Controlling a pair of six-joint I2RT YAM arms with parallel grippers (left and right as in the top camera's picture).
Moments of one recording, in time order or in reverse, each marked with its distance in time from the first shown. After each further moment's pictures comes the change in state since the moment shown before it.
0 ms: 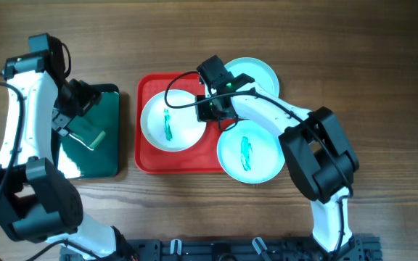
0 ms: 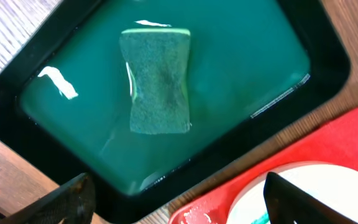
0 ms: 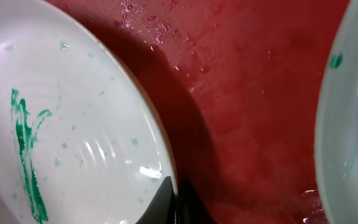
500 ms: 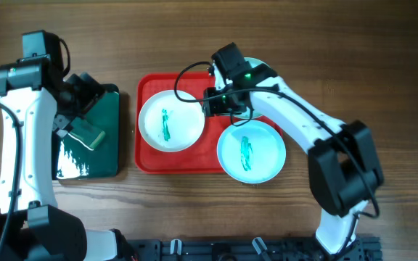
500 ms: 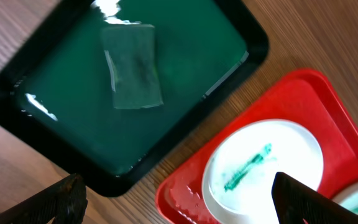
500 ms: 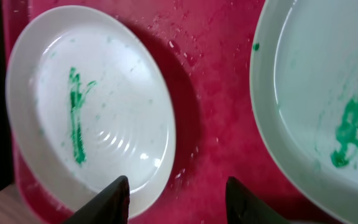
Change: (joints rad) left arm -0.043 -0.183 0.000 -0.027 0.048 0.027; right arm -0.054 -0.140 -0.002 -0.117 -0.062 -0.064
